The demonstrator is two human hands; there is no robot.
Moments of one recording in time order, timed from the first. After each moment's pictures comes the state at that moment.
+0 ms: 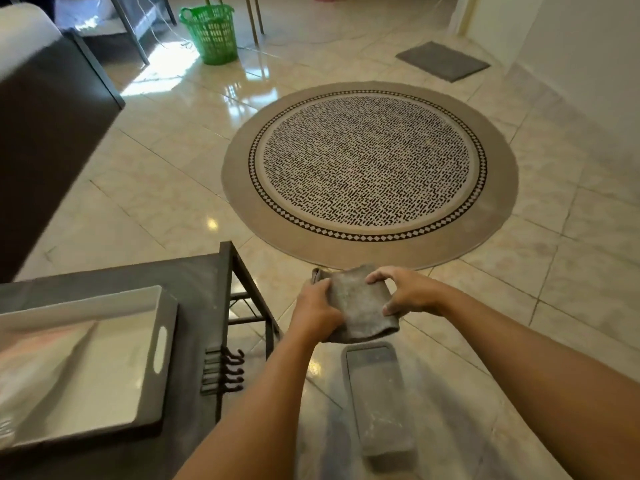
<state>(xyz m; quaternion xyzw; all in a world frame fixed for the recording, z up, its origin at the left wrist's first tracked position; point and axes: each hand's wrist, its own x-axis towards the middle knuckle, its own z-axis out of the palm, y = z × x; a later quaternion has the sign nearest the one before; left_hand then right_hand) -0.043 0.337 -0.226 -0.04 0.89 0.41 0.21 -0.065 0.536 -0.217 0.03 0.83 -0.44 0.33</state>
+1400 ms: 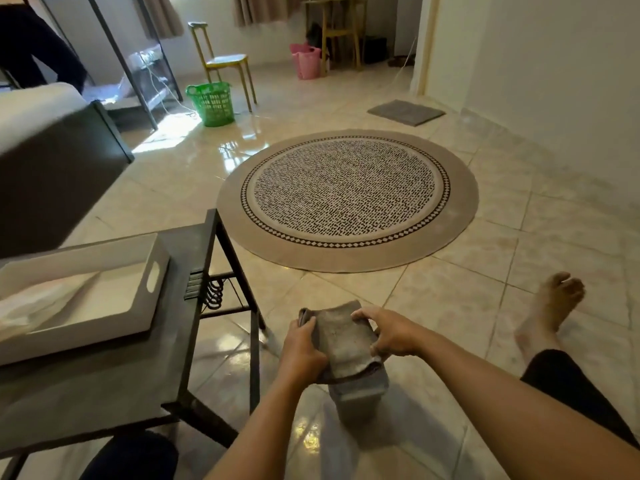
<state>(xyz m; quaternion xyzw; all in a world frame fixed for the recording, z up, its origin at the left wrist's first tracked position) 0.116 0.341 -0.316 0.01 0.92 0.38 0.13 0.095 0.549 -0.316 -0.05 0.90 -0.37 0.23</state>
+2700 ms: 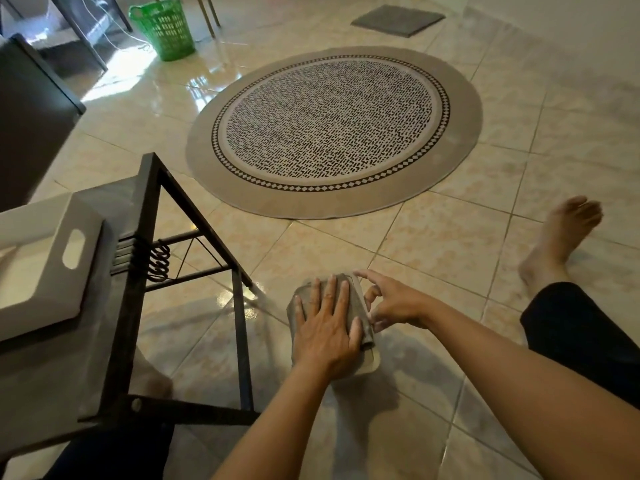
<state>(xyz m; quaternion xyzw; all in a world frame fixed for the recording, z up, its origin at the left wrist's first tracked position) 0.127 0.386 -0.402 0.19 0.97 0.07 0.09 0.100 0.565 -0.368 0.05 0.78 -0.55 0.30</state>
